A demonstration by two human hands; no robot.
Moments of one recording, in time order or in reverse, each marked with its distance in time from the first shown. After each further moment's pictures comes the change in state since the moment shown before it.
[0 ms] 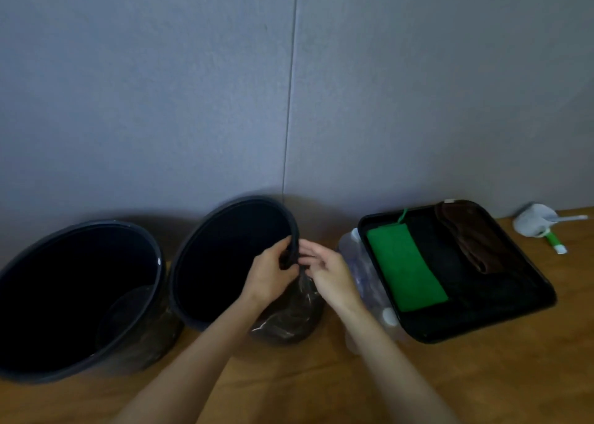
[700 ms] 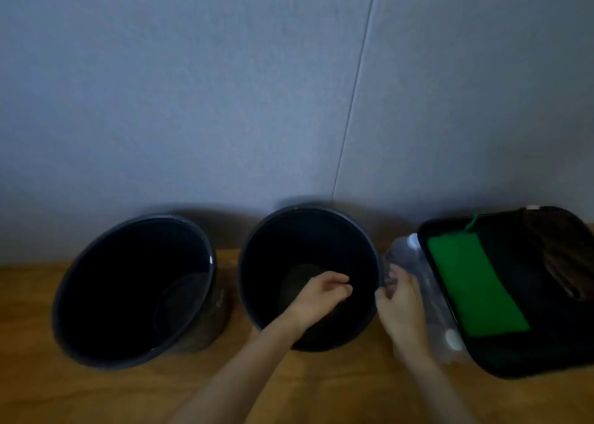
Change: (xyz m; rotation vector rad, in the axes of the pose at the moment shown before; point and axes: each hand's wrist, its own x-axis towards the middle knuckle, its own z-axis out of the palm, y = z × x) left_hand 0.006 -0.030 0.003 -0.282 -0.264 -0.357; right_hand 0.008 0.044 0.004 -0.304 0.349 0.202
